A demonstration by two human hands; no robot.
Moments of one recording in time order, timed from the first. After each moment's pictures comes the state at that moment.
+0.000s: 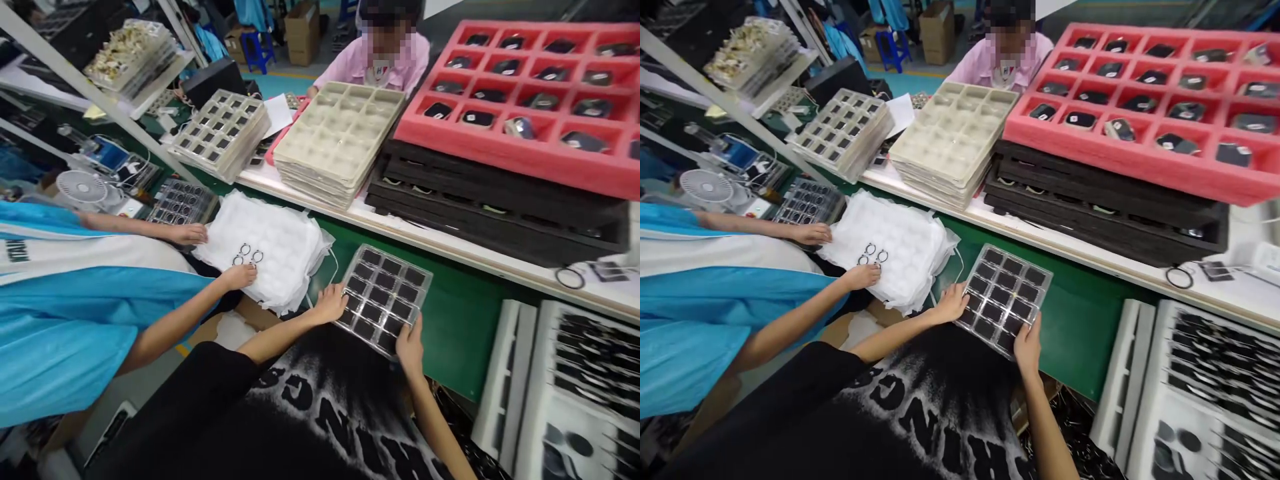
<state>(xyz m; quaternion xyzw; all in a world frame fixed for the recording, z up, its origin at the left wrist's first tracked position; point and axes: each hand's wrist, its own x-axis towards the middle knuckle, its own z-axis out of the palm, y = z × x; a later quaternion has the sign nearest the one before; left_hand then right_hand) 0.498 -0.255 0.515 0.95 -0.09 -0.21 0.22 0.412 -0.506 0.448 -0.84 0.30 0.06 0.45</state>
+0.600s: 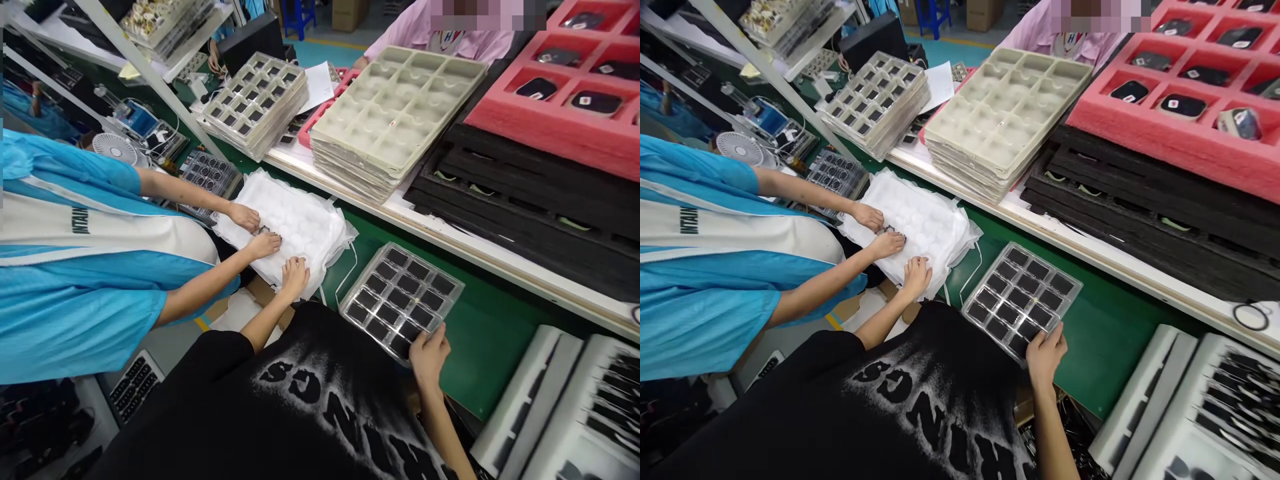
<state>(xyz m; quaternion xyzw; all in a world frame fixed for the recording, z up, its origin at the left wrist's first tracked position) 0.502 -0.124 0.550 0.99 0.10 -0.06 0.07 0.406 -0.501 0.471 -0.89 0.28 0.01 0.36</state>
